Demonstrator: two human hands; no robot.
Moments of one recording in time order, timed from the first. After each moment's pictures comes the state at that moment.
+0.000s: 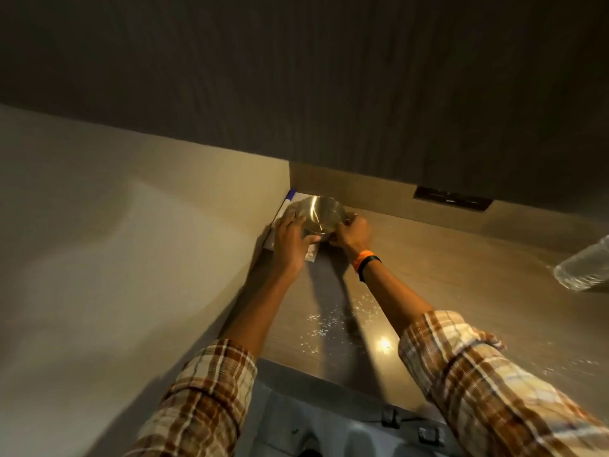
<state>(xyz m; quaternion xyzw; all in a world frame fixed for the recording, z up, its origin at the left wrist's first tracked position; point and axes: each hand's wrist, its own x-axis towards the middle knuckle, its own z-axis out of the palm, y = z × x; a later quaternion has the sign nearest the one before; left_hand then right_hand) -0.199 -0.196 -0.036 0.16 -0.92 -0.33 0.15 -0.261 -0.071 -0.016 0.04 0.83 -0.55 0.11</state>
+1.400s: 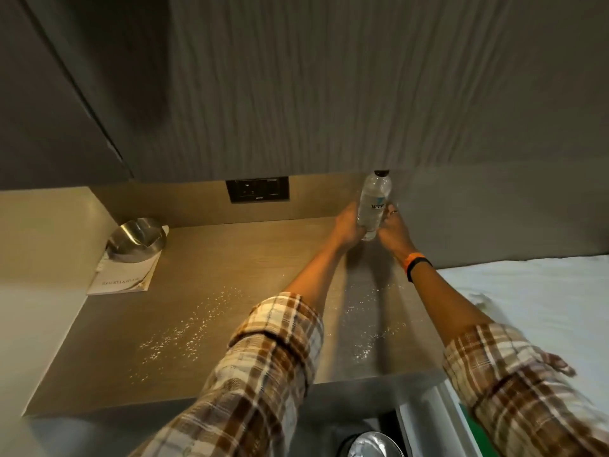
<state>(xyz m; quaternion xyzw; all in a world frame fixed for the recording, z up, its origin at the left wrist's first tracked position) -0.263 0.256 0.034 -0.15 -0.87 -0.47 -0.03 -0.254 0.385 0.019 0.12 0.84 -0.53 -0.04</state>
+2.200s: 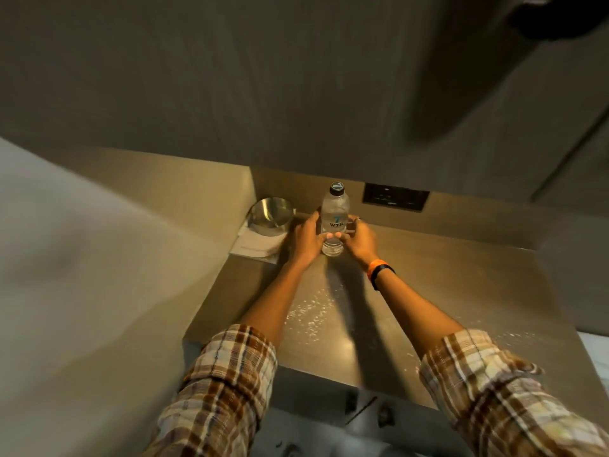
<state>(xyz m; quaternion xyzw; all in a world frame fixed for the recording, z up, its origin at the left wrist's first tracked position) -0.211 -0.074 0.020 0.11 -0.84 -0.52 0.07 -0.248 0.055 0.016 -0.07 0.86 -0.49 0.06</state>
